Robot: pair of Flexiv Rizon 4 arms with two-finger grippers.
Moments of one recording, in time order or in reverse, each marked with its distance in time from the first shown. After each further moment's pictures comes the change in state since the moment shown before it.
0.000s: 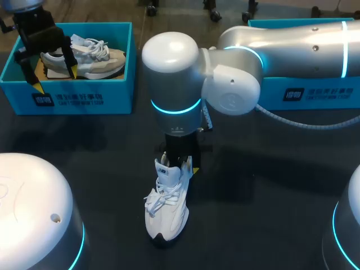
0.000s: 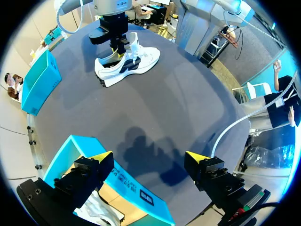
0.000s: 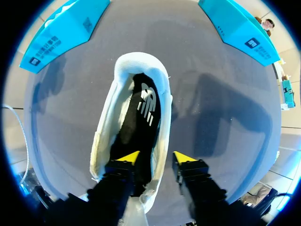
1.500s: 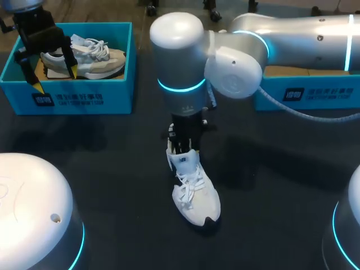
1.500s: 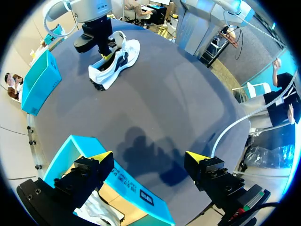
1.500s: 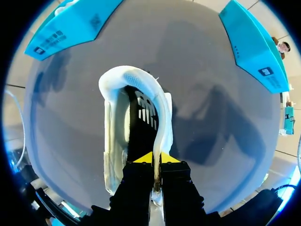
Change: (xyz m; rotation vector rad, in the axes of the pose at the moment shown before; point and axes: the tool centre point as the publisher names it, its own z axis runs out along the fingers) left arm 0.000 0.000 0.000 0.000 0.000 0.000; right arm -0.016 0.045 -0.003 0.022 -0.011 -0.184
